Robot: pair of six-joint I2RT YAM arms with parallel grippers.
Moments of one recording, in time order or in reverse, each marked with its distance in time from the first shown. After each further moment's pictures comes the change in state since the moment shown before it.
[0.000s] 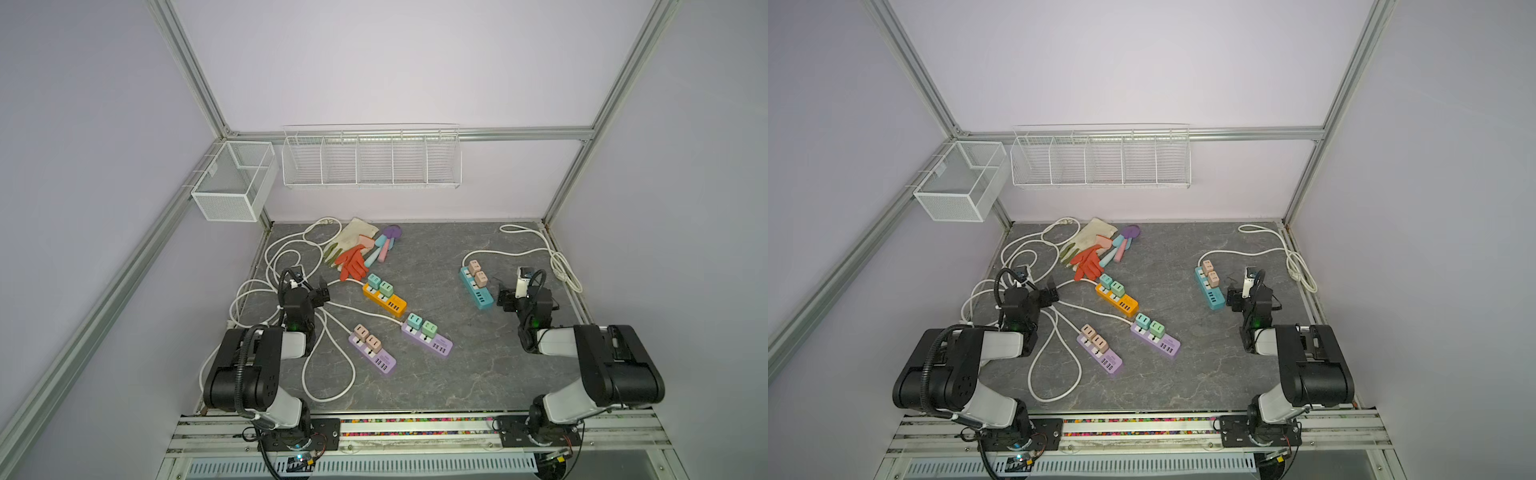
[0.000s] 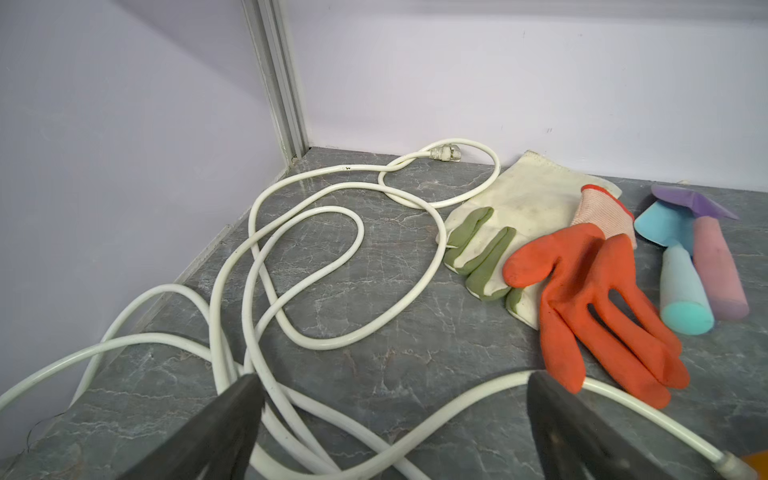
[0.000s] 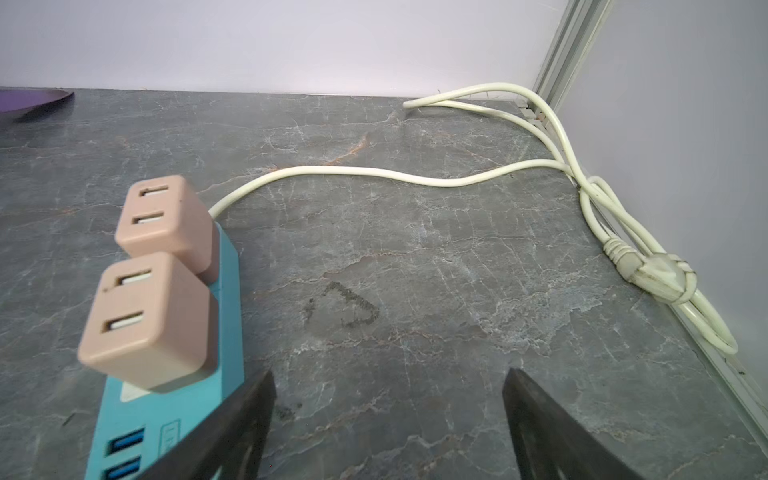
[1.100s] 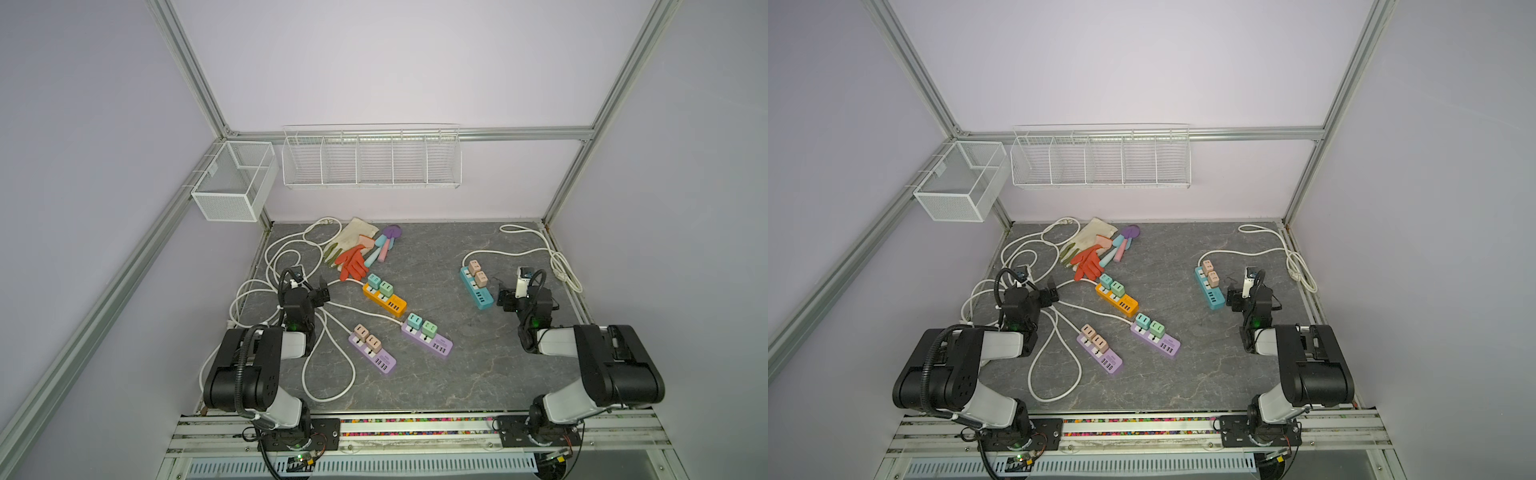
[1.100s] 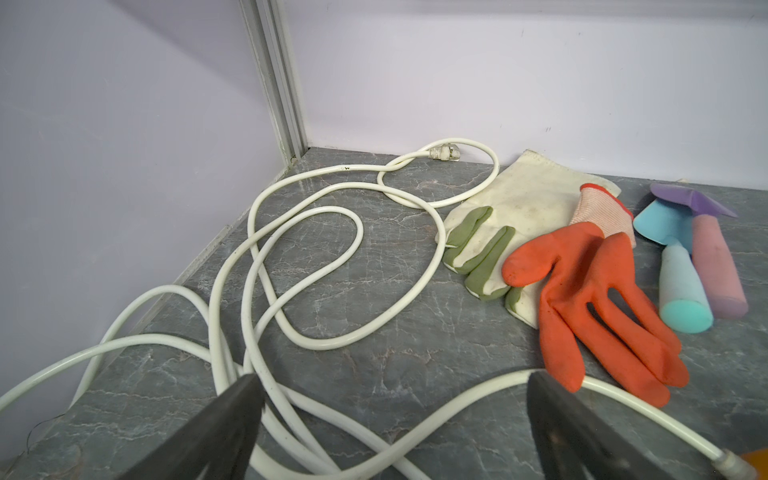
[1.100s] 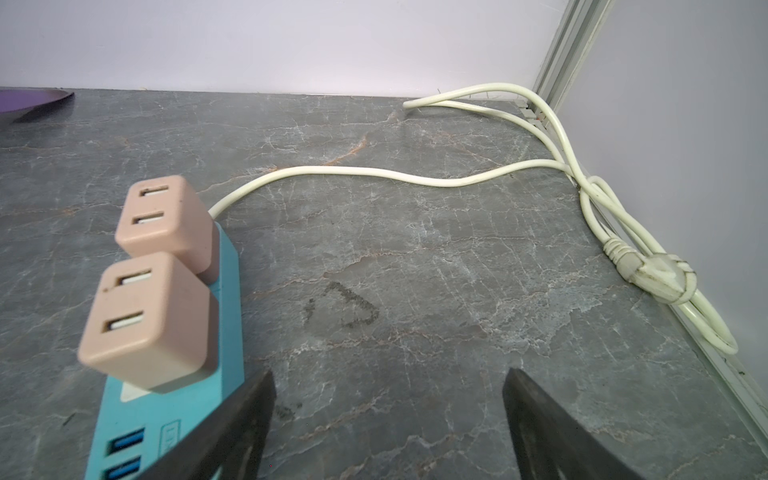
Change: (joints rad) left arm 0.000 0.000 0.000 0.000 0.002 0.003; right arm 0.000 0.000 0.000 0.000 0.000 0.000
